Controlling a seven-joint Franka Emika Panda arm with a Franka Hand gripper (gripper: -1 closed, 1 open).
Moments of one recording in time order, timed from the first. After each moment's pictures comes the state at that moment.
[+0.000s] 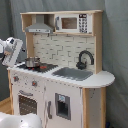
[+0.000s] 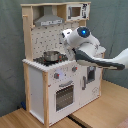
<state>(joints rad) -1.02 -1.18 1.33 -1.70 0.46 2.16 -0.11</state>
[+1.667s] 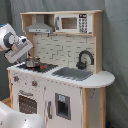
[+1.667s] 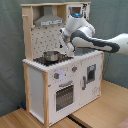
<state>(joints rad) -1.18 -1.00 1.37 -1.52 0.70 1.81 -0.09</state>
